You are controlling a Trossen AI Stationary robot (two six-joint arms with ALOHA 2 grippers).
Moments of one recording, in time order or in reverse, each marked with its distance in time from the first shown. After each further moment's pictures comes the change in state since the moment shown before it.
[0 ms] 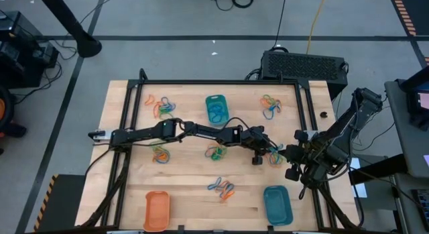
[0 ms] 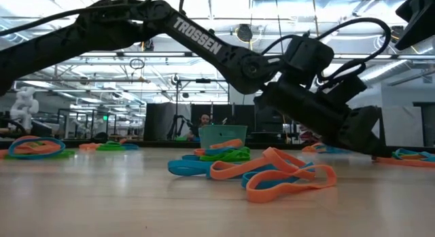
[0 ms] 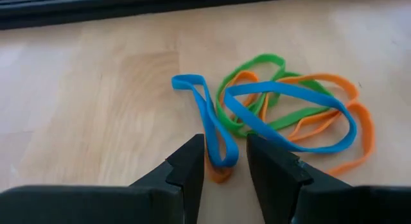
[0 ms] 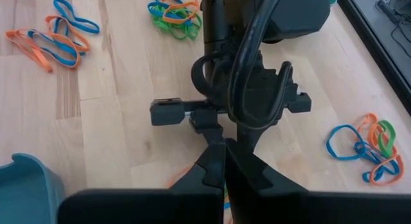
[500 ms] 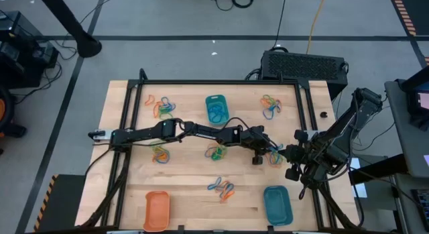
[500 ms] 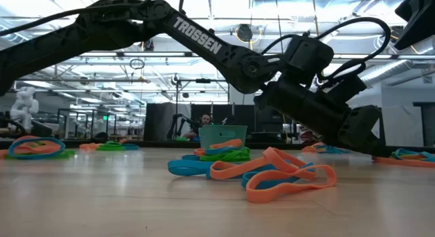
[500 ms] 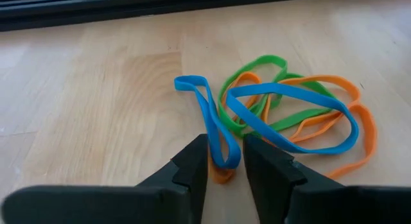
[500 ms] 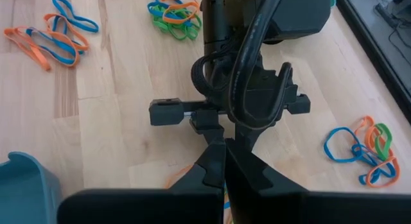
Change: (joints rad) left arm 0.000 -0.002 0.000 -0.001 -0.005 0.000; right arm 0.000 0.000 0.000 -0.002 0.013 -0.015
